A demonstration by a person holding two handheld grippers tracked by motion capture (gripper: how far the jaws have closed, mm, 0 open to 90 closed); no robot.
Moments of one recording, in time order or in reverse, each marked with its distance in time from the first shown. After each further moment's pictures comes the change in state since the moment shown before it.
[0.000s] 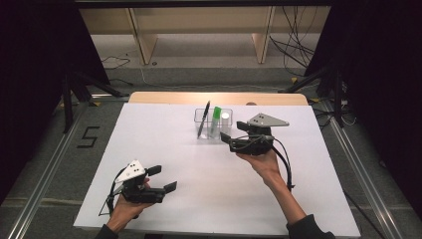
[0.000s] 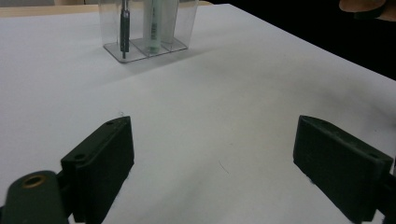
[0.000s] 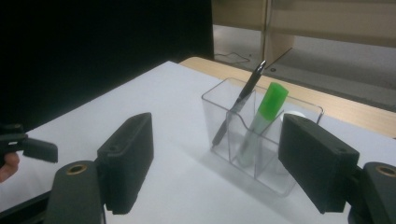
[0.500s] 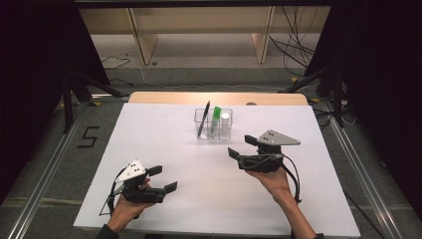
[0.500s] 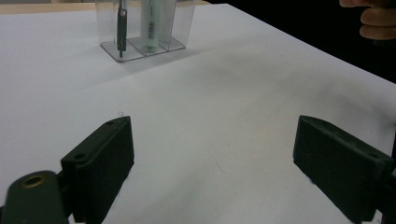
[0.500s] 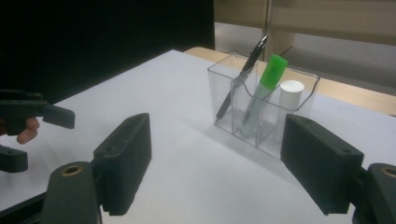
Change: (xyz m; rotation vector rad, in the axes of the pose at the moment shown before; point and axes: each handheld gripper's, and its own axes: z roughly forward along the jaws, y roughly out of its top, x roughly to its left) left arm 0.000 0.000 0.001 0.004 -0.011 -0.007; right arm 0.007 -0.032 -0.030 -0.005 0.002 -0.015
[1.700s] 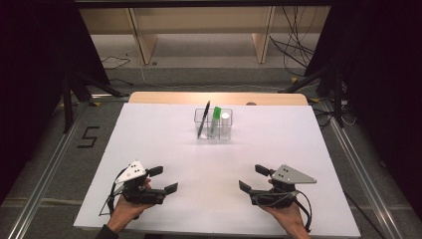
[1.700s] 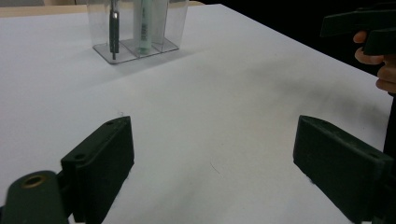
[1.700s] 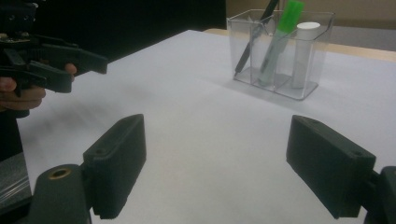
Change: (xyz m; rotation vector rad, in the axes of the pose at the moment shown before) left arm -0.003 0.000 -0.001 -0.003 -0.021 0.016; right arm 0.015 -0.074 -0.046 -0.011 0.045 0.023
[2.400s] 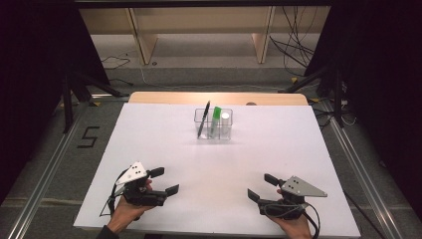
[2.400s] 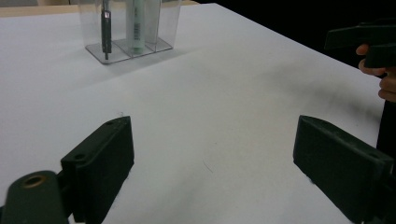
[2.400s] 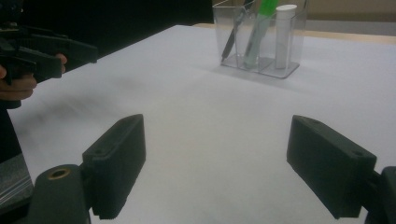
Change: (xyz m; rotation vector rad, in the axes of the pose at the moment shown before) left arm -0.003 -0.001 0.000 0.002 -0.013 0.009; right arm 0.001 -0.024 -0.021 -0.002 -0.048 0.032
